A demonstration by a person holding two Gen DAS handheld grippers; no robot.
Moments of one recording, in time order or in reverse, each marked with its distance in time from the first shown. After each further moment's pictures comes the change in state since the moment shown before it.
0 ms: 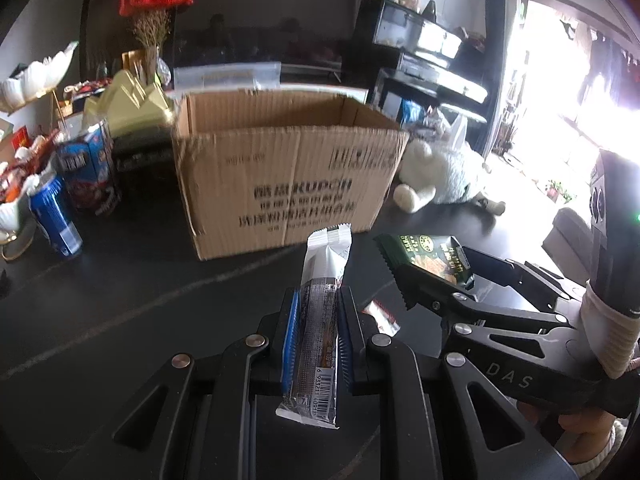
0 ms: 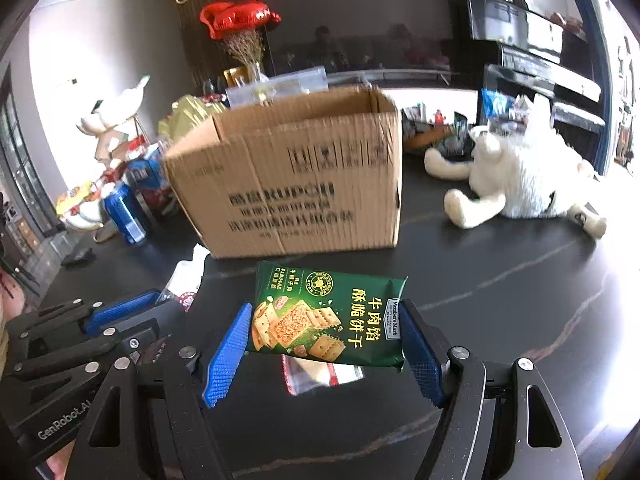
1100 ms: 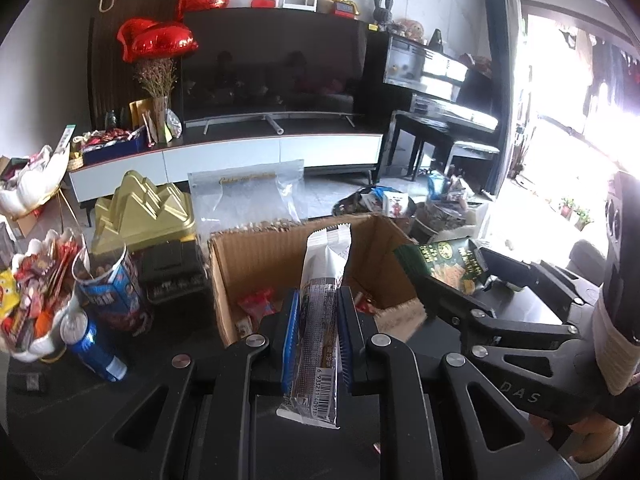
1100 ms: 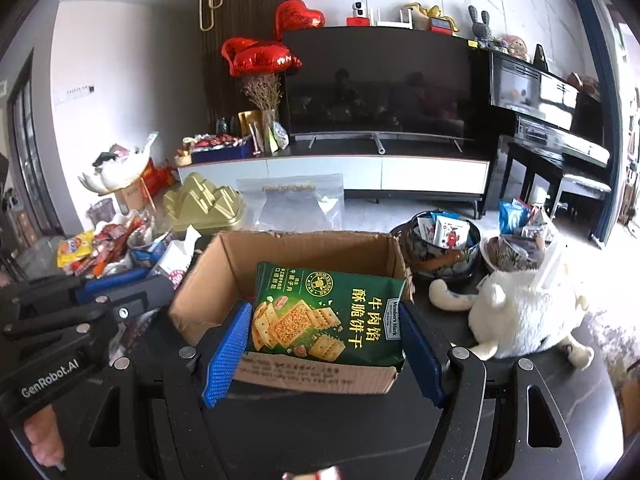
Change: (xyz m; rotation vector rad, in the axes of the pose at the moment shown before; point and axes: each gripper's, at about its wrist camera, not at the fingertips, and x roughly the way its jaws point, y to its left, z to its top) left arm -0.002 0.028 0.142 0.052 -0.111 0.071; right arm 0.004 0.019 0.138 -0.112 -0.130 -0.017
